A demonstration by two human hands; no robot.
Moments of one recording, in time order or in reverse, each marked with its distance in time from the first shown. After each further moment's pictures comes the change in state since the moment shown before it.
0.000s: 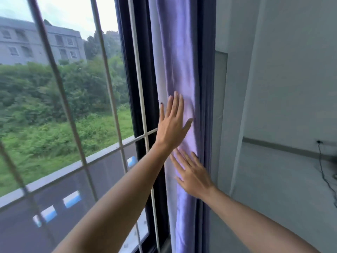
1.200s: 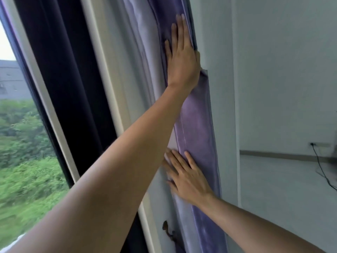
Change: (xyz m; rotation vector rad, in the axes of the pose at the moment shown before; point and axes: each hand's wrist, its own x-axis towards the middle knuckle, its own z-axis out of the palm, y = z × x) left_hand 0.346 0.057 0.049 -0.363 0.449 0.130; right_hand 0.174 0.165 0.079 -0.146 0.122 0.103
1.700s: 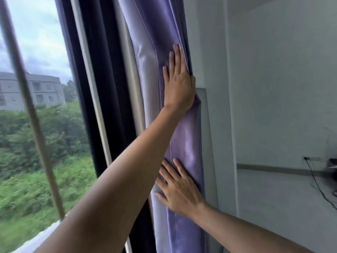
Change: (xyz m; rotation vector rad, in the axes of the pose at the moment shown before) left_hand -0.032 0.020 -0.100 0.007 -0.037 0.006; right_hand -0.004 -0.070 -0.097 0.039 0.154 -0.114
